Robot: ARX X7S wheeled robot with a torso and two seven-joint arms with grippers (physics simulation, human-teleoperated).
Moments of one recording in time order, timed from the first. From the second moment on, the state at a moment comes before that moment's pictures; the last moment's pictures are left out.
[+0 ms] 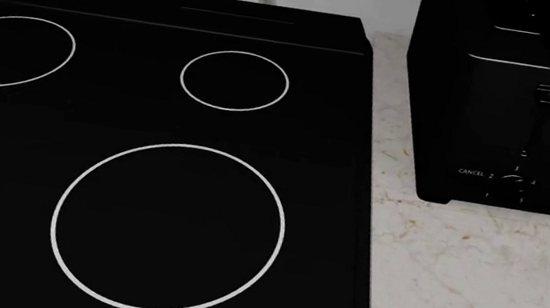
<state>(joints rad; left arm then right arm) -0.02 -0.19 -0.21 -1.31 -0.01 0.26 -0.19 2.27 0.09 -1.50 0.96 1.53 0.25 0.51</state>
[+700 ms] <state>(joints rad) -0.02 -0.19 -0.21 -1.31 -0.01 0.26 -0.19 2.21 0.31 -1.45 0.53 1.59 0.33 0.74</state>
